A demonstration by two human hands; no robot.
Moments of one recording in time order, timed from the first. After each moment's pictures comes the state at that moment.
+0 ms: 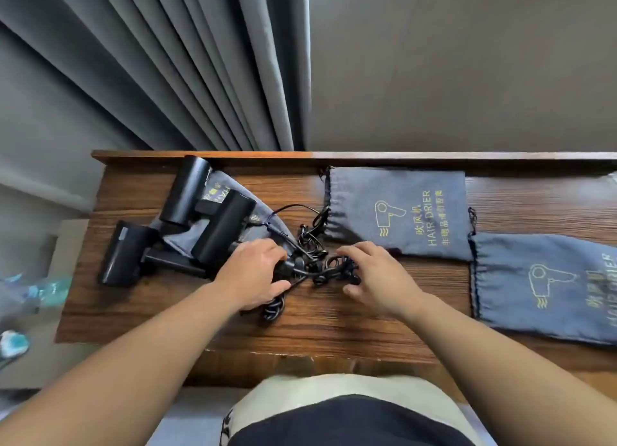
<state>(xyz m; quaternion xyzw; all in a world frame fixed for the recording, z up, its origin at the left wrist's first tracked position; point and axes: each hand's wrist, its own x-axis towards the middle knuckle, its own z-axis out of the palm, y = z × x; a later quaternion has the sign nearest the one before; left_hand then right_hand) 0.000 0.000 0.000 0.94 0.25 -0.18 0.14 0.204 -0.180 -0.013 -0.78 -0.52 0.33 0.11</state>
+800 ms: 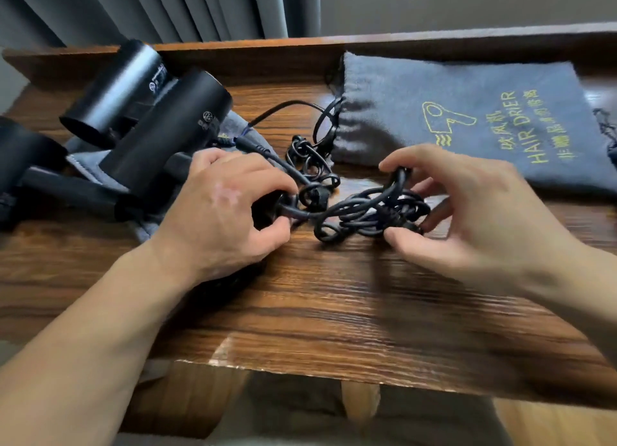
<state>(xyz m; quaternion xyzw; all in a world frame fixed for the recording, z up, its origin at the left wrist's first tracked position) -0.003 -0.034 -0.087 0.96 0.21 0.14 0.09 0.215 -0.216 -0.081 -0.72 -0.61 0.13 0.29</state>
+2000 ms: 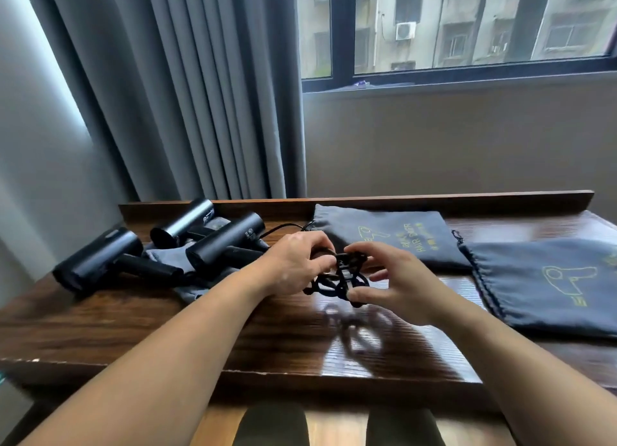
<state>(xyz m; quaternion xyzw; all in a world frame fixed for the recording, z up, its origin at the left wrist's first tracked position) 0.046 -0.115 -0.042 0.94 0.23 0.13 0.22 0.212 -0.265 -0.086 -0.67 -0.62 0.11 0.39</state>
